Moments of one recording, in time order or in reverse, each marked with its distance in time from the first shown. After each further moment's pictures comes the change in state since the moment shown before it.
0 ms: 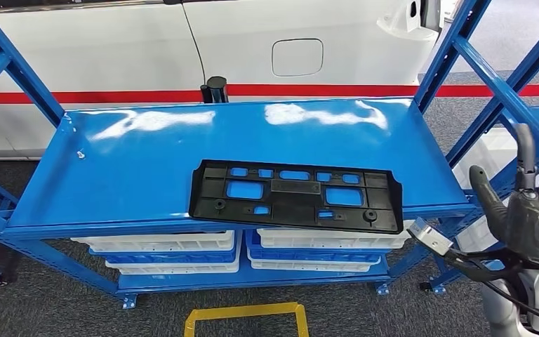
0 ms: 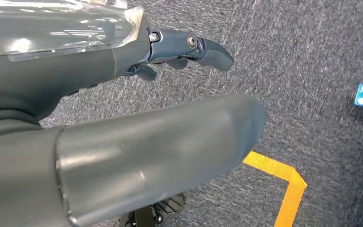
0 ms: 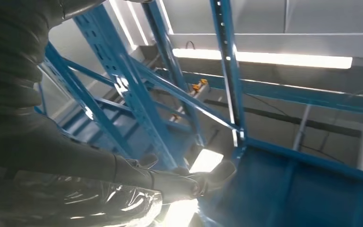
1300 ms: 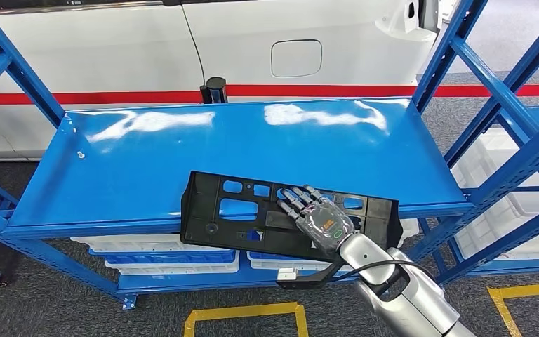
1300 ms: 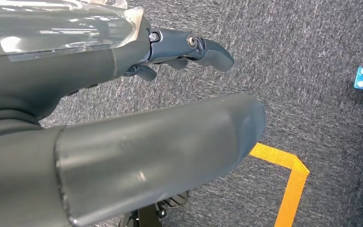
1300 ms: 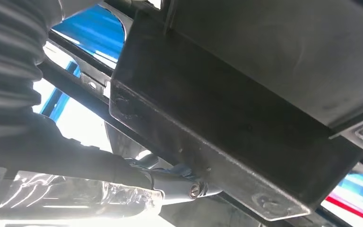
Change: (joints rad) left arm -0.012 0.054 -0.038 0.066 -0.011 -0.024 0.021; right arm -0.314 0.038 0.859 0.525 0.027 0.668 0.124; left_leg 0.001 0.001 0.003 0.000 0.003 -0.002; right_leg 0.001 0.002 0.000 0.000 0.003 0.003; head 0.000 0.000
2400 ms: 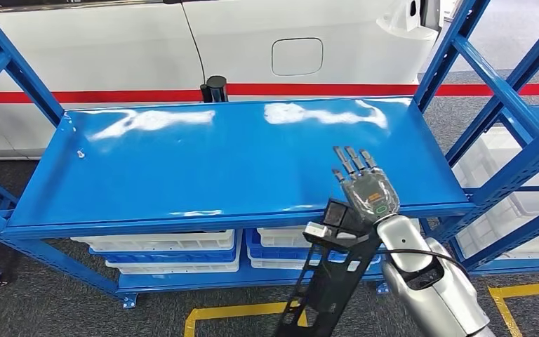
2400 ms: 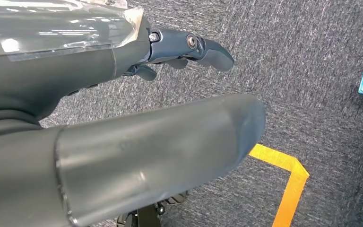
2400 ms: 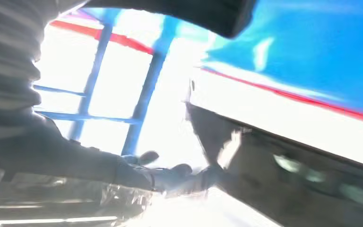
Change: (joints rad) left arm 0.006 -0.042 0.000 -0.080 0.029 -0.026 0.035; right arm 0.041 -0.017 -0.285 -0.080 0.119 -0.039 0.143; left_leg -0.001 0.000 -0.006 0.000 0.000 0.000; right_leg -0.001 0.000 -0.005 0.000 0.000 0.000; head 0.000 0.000
